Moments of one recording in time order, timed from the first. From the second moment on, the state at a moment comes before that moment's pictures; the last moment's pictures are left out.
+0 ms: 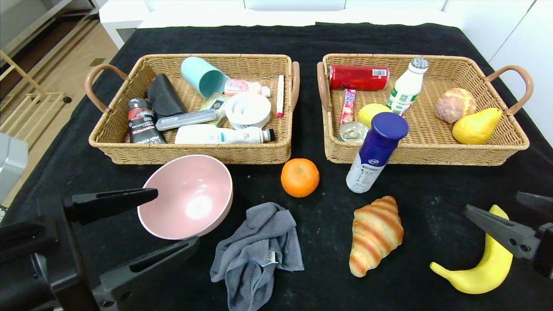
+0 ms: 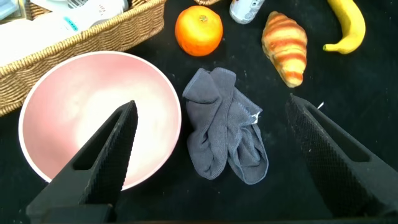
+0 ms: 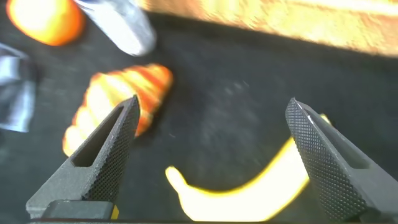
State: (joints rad) left arm -0.51 1.02 -0.60 -0.27 -0.20 0.11; right arm 0.44 1.04 -0.57 -0.23 -0.19 0.07
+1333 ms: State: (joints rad) left arm -0.51 0.98 -0.61 -0.26 -0.20 0.11; right arm 0.24 1.25 -0.95 0.48 -0.18 0.68
